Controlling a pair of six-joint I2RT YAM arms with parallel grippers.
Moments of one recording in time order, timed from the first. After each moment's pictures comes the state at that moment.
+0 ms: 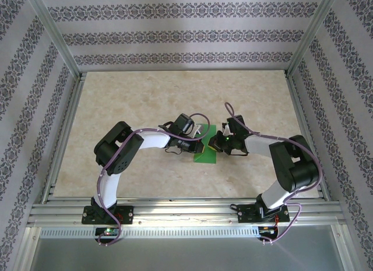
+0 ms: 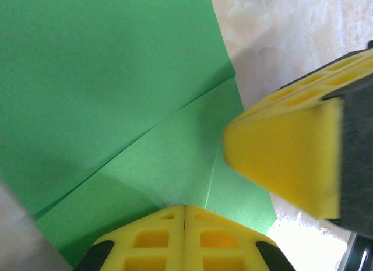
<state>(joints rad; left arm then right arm) -0.69 2.03 1.16 -0.07 0.54 -0.50 0.32 1.62 0.68 -0.04 -0.55 0.87</state>
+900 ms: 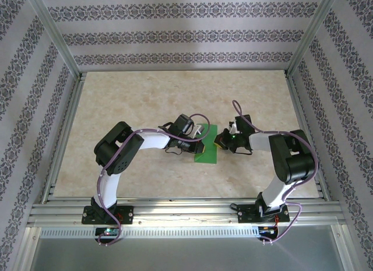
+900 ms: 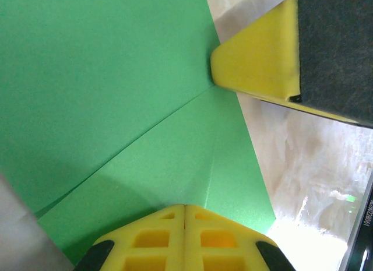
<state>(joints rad) -0.69 2.03 1.14 -0.04 0.55 -0.49 0.18 1.69 0.66 0.02 -0.59 0.83</state>
